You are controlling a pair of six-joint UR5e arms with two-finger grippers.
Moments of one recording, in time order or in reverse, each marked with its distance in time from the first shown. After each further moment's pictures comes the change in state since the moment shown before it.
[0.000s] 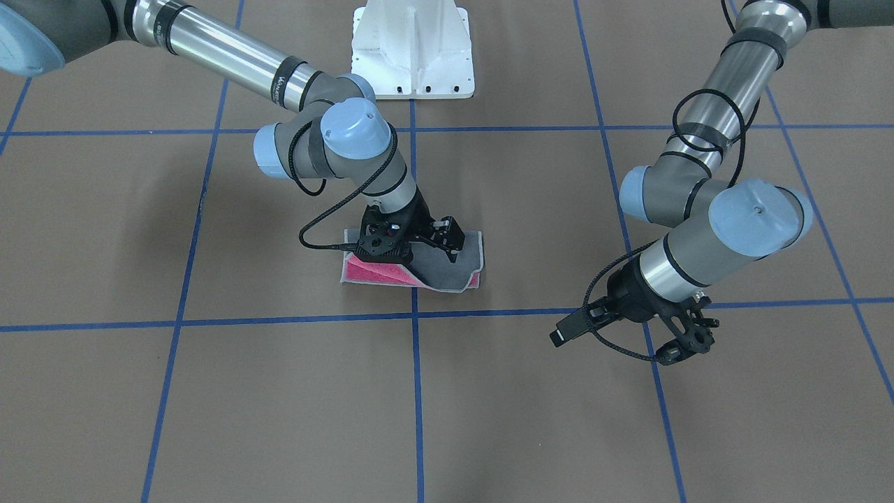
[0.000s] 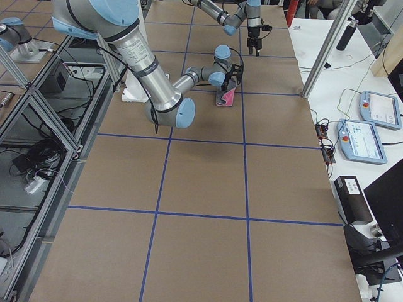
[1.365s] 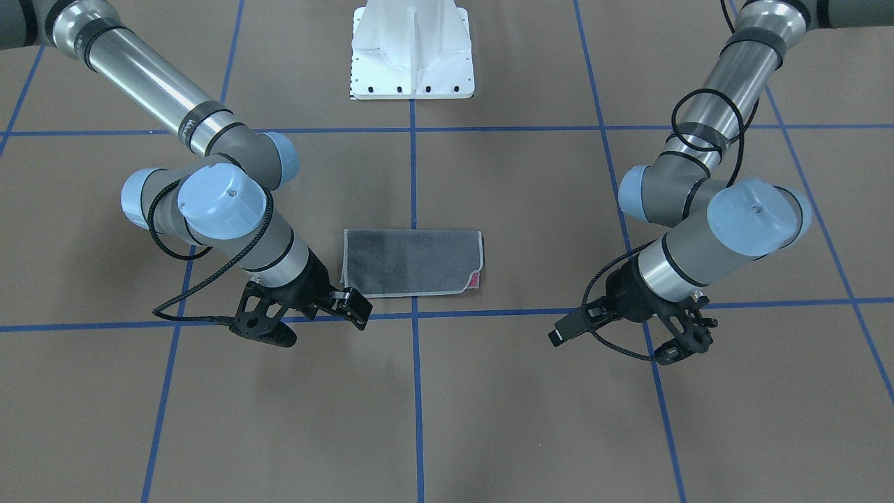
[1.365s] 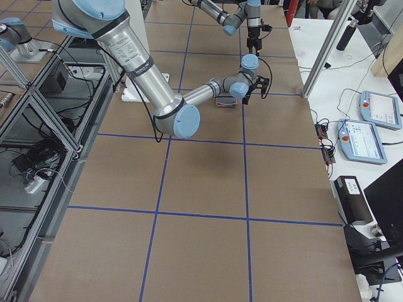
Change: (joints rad) left arm 0.002 -0.001 -0.001 0.000 0.002 0.000; right arm 0.240 -0.086 0.003 -0.004 0.225 -0.083
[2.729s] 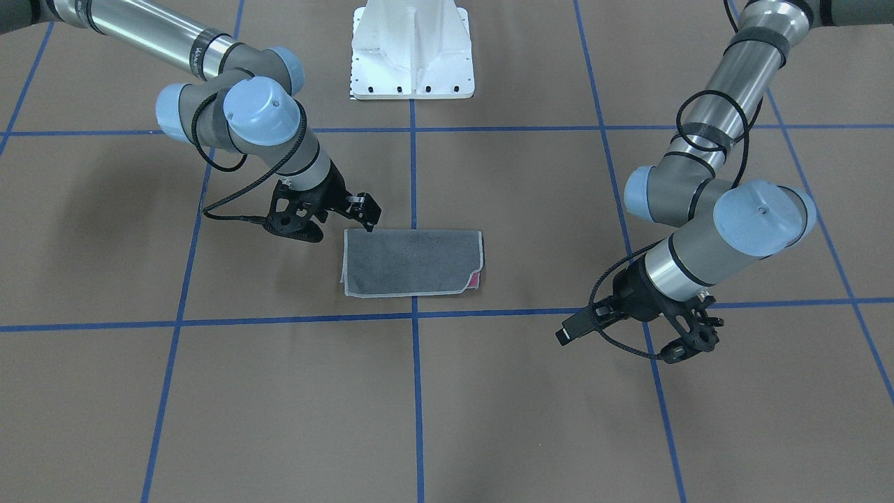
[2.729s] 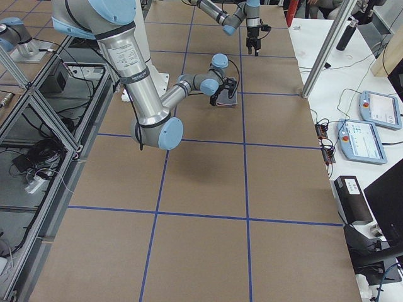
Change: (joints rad) left arm -0.002 0.022 -0.002 -0.005 0.000 0.022; right arm -0.207 -0.175 0.319 -0.258 -0.047 0.061
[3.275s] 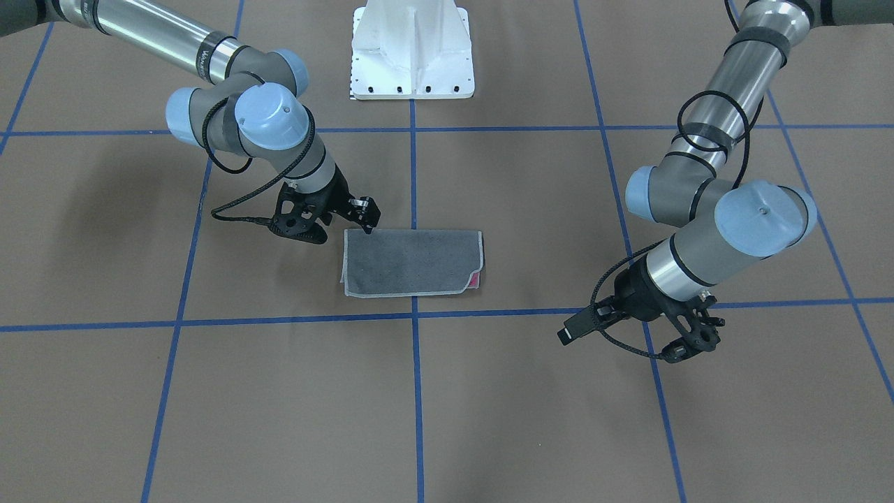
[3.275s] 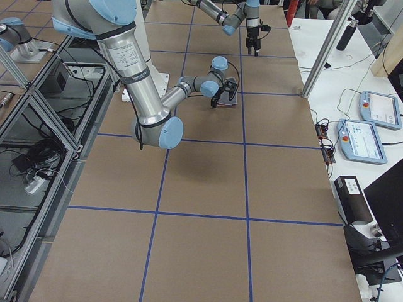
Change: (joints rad) left arm 0.001 0.003 0.001 0.000 0.000 0.003; right arm -0.004 0.017 -0.048 0.012 -0.040 -0.012
